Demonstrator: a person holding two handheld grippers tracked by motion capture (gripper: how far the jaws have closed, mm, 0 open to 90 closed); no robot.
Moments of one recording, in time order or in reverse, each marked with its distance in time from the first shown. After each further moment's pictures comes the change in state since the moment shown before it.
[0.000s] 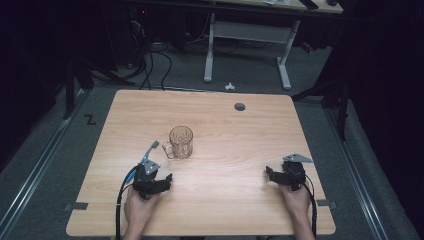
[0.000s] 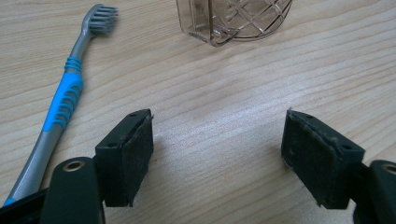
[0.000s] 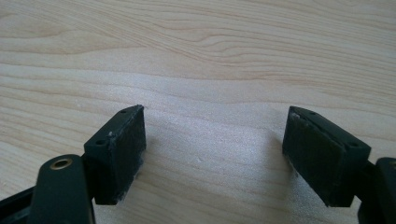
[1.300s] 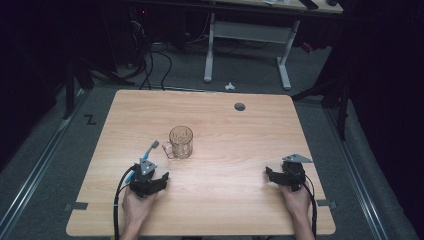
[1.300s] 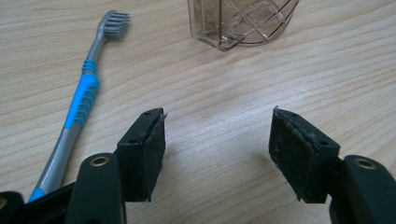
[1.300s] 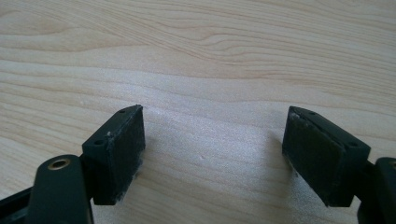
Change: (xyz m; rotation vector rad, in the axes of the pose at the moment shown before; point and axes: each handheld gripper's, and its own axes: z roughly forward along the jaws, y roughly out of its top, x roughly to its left) left arm 0.005 0.000 -0.008 -0.009 -0.009 -0.009; right arm 0.001 -0.001 -0.001 0.001 0.003 -0.007
